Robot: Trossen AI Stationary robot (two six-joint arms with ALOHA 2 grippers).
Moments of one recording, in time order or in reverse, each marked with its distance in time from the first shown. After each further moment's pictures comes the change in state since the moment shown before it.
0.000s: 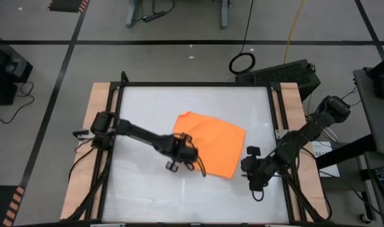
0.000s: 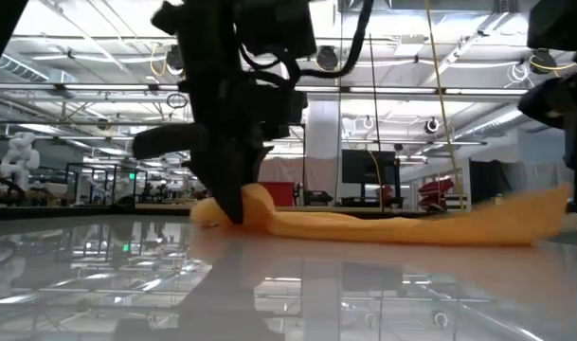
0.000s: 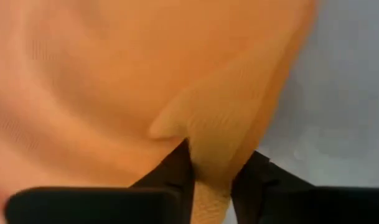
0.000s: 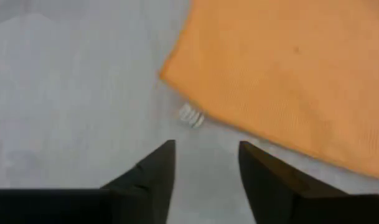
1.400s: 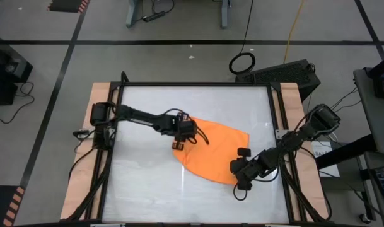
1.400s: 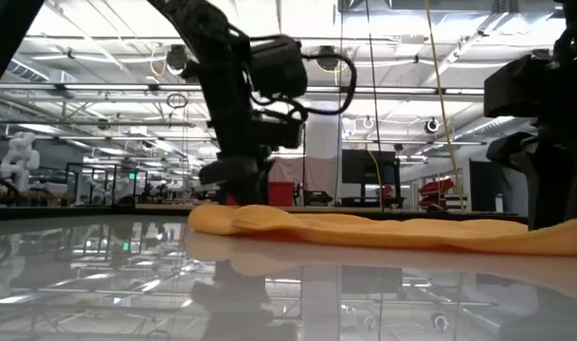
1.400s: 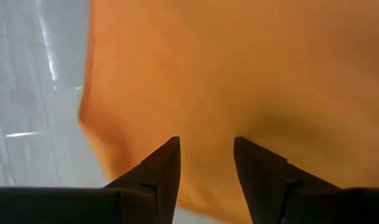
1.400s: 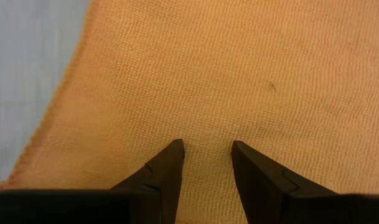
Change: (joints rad) left arm 0.276 -0.063 -0.139 0.222 -0.029 0.025; right arm -0.113 0.281 0.005 0.158 -0.051 -0.081
